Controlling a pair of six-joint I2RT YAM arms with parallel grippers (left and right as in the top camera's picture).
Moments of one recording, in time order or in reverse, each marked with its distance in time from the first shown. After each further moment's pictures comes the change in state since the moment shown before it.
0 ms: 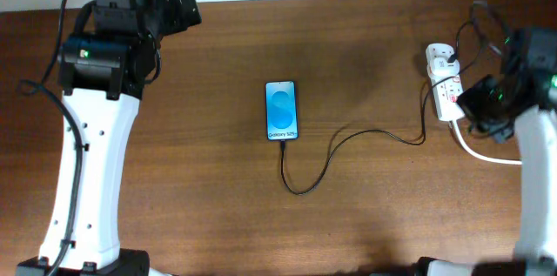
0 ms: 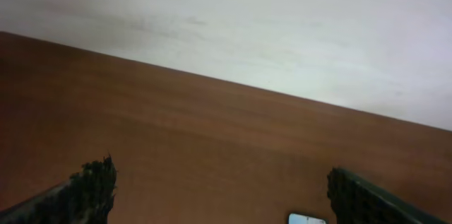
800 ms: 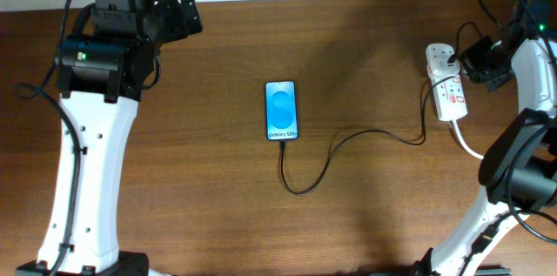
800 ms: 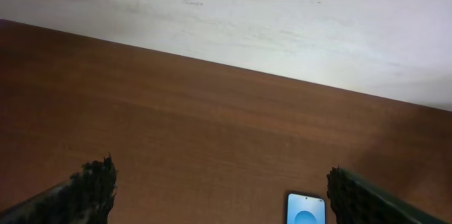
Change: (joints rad) left arm 0.000 -0.010 0.000 -0.057 0.027 0.001; right arm -0.120 0.615 0.291 0.360 -0.224 -0.102
